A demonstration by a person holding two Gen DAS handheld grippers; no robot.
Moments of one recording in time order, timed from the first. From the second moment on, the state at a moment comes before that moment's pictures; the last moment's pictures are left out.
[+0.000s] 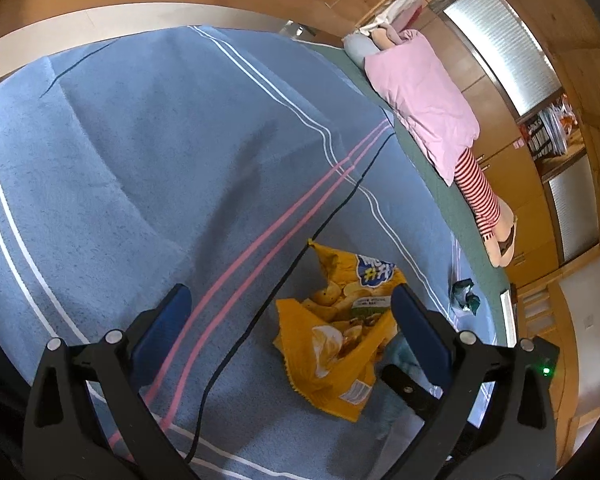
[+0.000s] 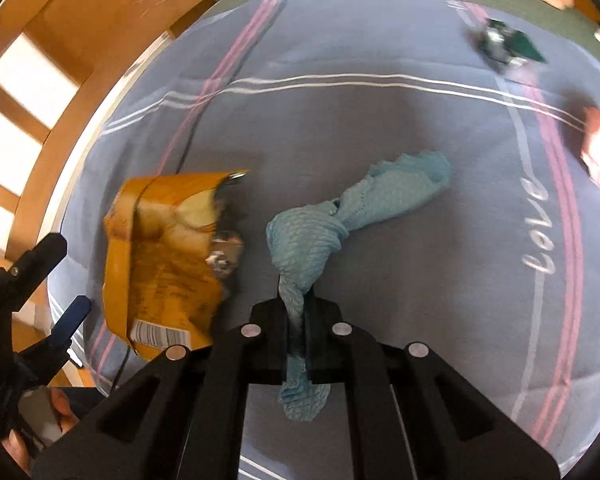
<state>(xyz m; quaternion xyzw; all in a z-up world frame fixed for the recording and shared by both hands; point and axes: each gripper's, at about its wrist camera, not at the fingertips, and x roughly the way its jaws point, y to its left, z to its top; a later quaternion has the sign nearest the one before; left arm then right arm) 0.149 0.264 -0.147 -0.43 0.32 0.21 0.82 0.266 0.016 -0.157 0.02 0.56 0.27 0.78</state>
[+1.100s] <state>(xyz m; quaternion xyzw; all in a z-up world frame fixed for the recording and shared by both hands) 0.209 0.192 -0.150 -0.21 0.41 0.14 0.88 0.296 -0.018 -0.172 0.08 0.55 0.13 0.82</state>
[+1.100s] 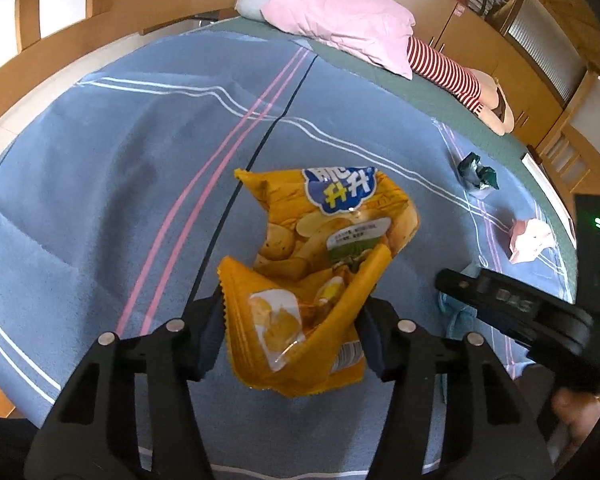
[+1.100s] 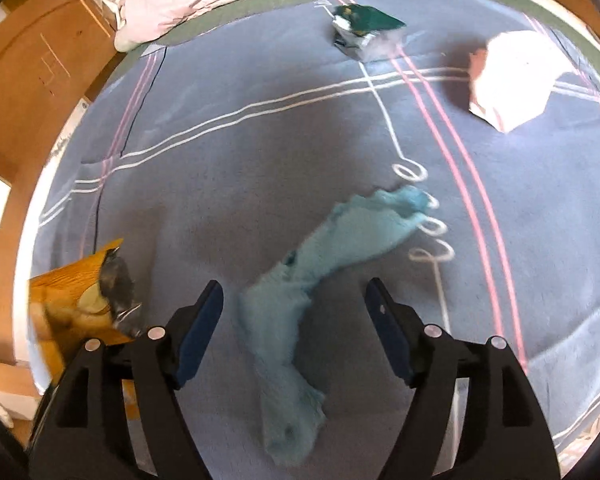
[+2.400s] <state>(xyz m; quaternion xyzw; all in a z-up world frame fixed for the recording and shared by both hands) 0.099 0.023 -0.066 -0.11 0.33 -0.11 0.93 0.064 -0.246 -0.107 -0.03 0.56 0.16 0.81</state>
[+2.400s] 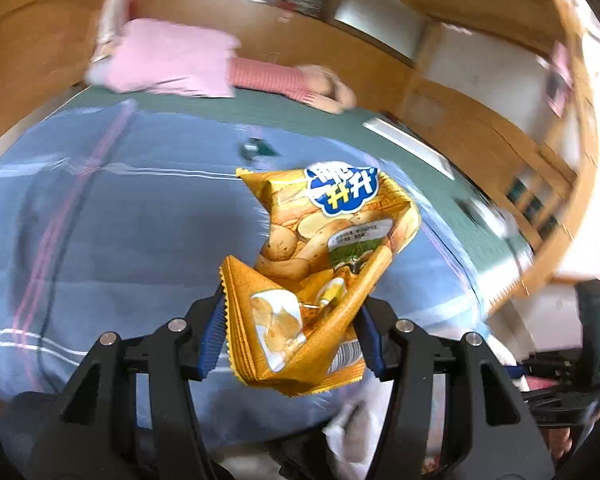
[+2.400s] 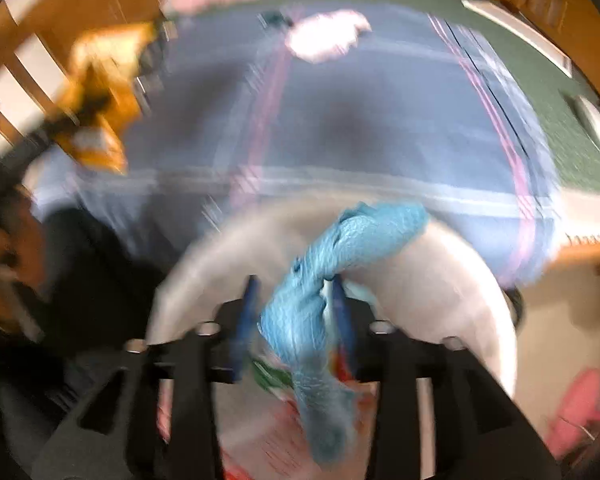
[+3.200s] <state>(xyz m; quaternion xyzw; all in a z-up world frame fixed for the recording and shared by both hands) 0.071 -0.080 -0.095 0.03 0.38 -0.23 0.90 0.080 -0.345 -0.070 0.24 0.45 0.09 0.86</state>
